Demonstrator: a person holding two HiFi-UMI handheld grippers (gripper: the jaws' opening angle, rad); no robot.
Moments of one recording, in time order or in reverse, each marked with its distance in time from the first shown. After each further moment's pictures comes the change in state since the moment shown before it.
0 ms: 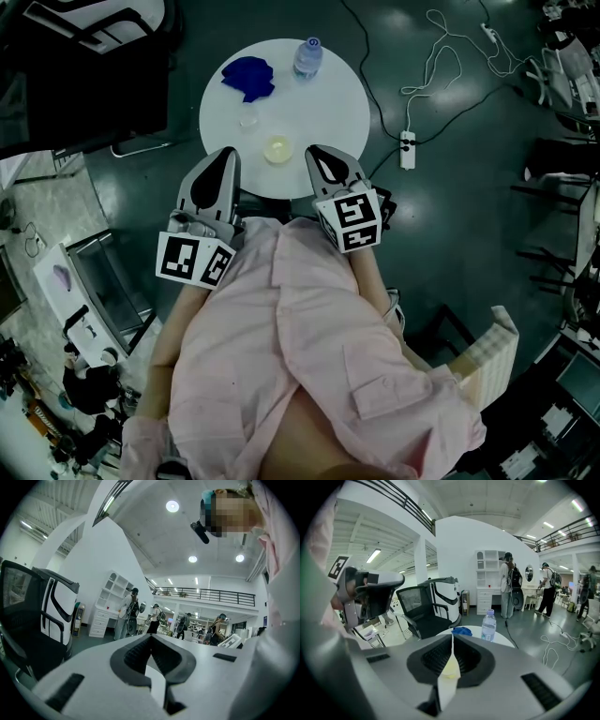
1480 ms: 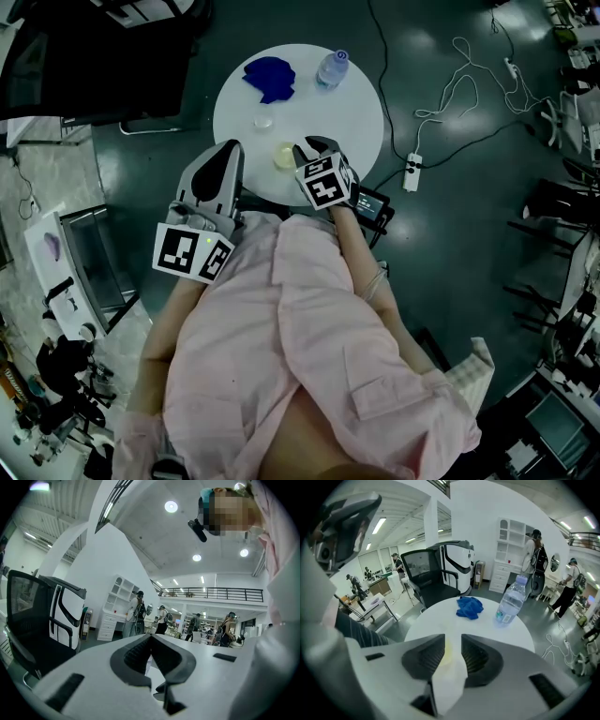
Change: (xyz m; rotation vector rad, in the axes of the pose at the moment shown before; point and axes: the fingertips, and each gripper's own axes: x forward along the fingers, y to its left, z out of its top) left arm 0.003 0.019 0.010 0.028 -0.029 0.097; right arm 0.110 -0.001 -0.073 -0.186 0.385 0.133
